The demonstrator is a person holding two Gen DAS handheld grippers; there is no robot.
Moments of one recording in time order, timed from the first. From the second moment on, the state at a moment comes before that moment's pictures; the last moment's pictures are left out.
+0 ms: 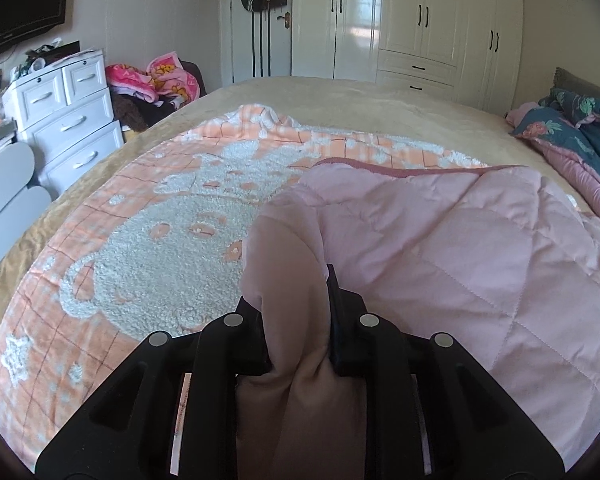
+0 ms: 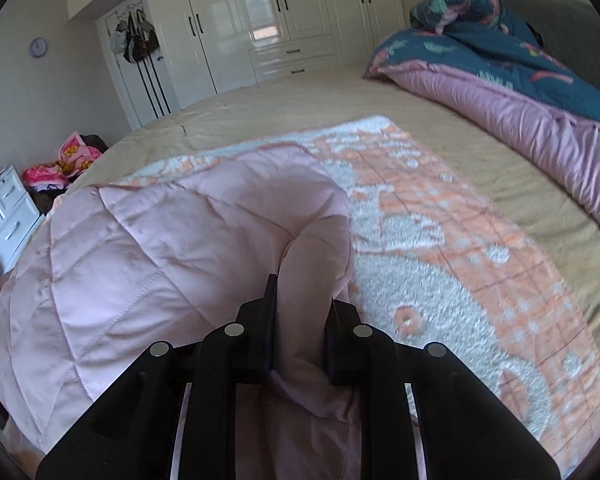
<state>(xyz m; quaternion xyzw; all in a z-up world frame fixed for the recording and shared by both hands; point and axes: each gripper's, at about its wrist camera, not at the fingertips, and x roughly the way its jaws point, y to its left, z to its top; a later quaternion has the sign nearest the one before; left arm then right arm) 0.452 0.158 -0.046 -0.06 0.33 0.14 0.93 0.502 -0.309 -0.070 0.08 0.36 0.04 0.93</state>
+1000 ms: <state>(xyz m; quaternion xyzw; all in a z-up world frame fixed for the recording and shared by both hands) 0.410 0.148 0.020 -0.05 0.31 0.13 0.94 0.432 -0.253 0.020 -0.04 0.31 0.01 0.95</state>
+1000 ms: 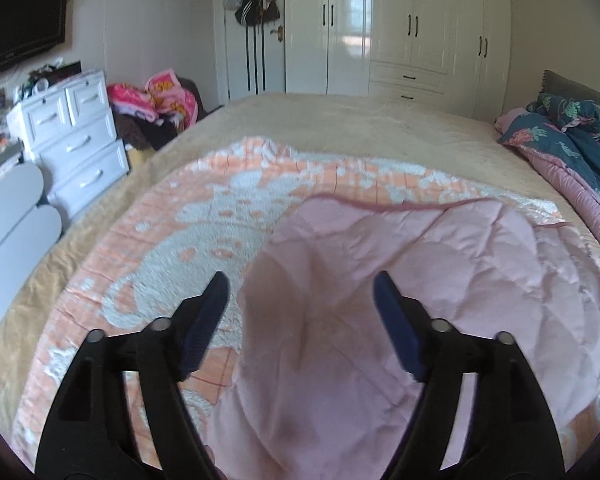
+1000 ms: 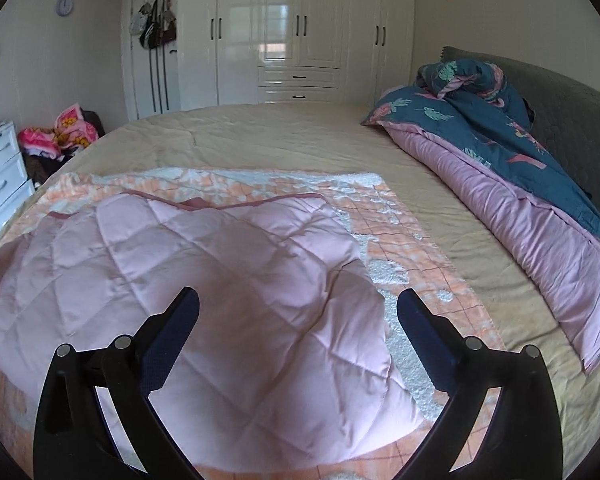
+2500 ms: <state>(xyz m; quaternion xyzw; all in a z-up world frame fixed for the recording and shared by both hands) 0.265 0.102 0.040 -0.06 0.31 0.11 0.94 0.291 -0.237 0.051 -0.11 0.25 0.00 0.96</state>
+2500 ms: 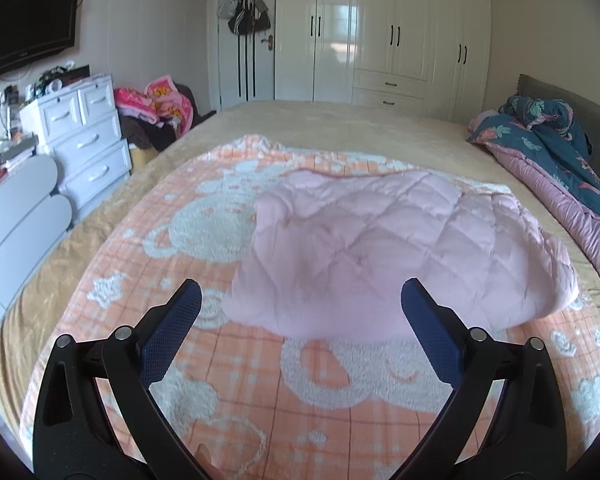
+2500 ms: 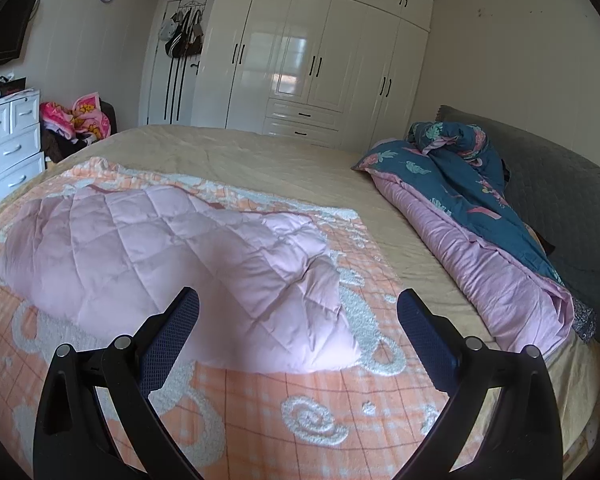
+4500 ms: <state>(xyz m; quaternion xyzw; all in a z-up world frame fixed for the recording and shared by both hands) 0.369 0.173 -0.096 -0.43 0.39 0.05 0.81 0.406 -0.333 -0.098 0.38 0.42 0.05 0.82</state>
